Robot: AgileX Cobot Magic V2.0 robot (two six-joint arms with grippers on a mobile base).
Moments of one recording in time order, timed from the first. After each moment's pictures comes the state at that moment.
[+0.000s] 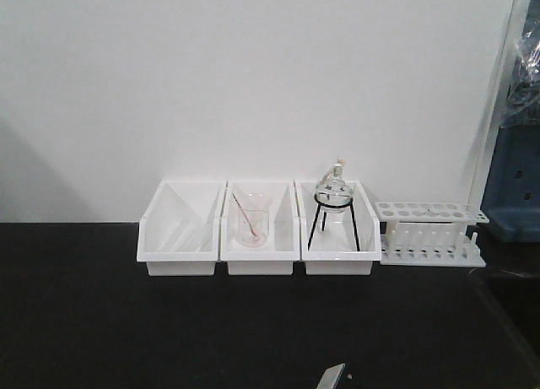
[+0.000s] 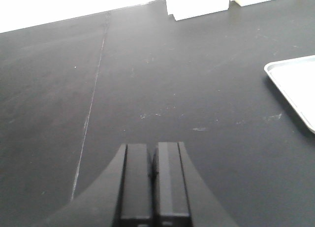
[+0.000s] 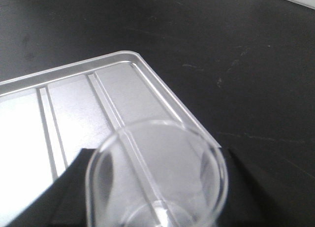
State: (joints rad) left arm -0.07 -0.02 0.03 0.11 0.39 0.02; right arm 0.32 2.11 -0.76 -0.86 -1.01 0.32
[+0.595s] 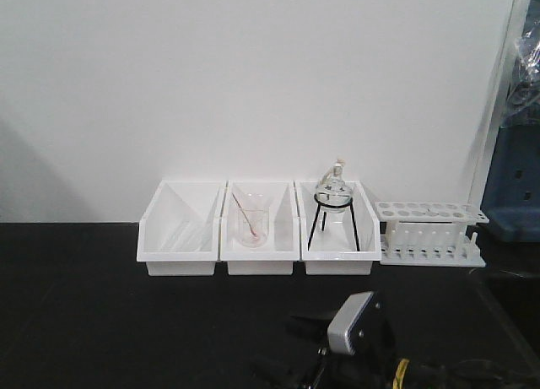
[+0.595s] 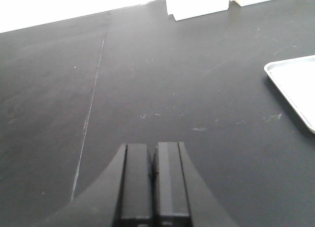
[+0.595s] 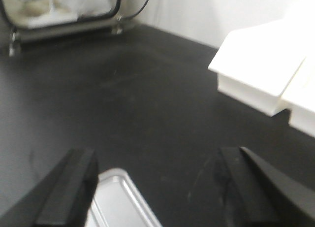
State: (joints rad) left arm -0.07 -0.02 0.03 0.11 0.39 0.02; right arm 0.32 1.77 -0.76 -0.83 -0.92 0.55
